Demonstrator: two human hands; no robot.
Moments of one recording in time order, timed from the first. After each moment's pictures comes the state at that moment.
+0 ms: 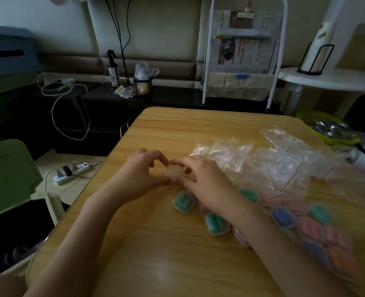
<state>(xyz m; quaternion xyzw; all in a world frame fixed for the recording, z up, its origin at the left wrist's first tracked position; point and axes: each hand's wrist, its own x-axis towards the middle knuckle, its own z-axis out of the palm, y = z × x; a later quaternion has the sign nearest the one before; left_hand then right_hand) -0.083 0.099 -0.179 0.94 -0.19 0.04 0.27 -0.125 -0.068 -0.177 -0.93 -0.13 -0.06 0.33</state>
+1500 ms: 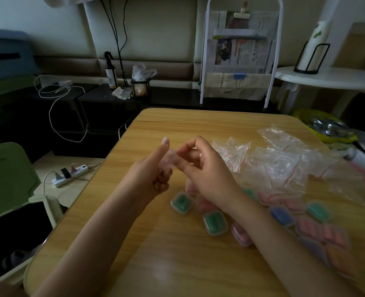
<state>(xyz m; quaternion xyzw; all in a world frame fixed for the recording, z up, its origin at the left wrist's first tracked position) -0.101 0.074 -0.172 0.64 -0.03 -0.17 0.75 -0.130 -0.065 -0.165 -0.81 -0.11 -0.09 0.58</state>
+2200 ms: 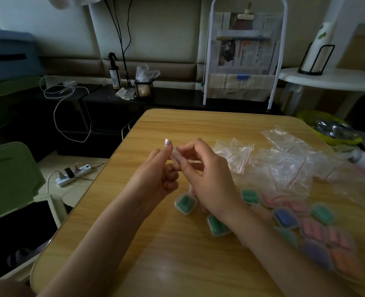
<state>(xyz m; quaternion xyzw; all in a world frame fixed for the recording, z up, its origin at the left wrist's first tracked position) -0.101 0.068 -0.172 0.56 -0.04 -0.18 0.81 -0.135 -0.058 -0.172 -0.80 -0.16 -0.19 0.54</state>
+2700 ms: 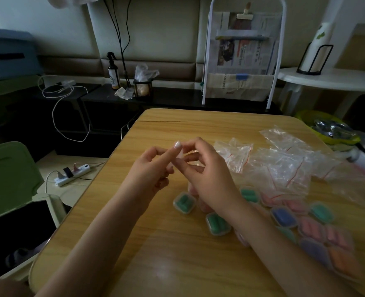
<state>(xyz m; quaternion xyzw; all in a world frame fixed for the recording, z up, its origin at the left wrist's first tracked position) -0.101 0.073 -0.171 0.66 -0.05 -0.11 0.74 -0.130 -0.060 -0.174 -0.80 -0.15 -0.17 0.56</state>
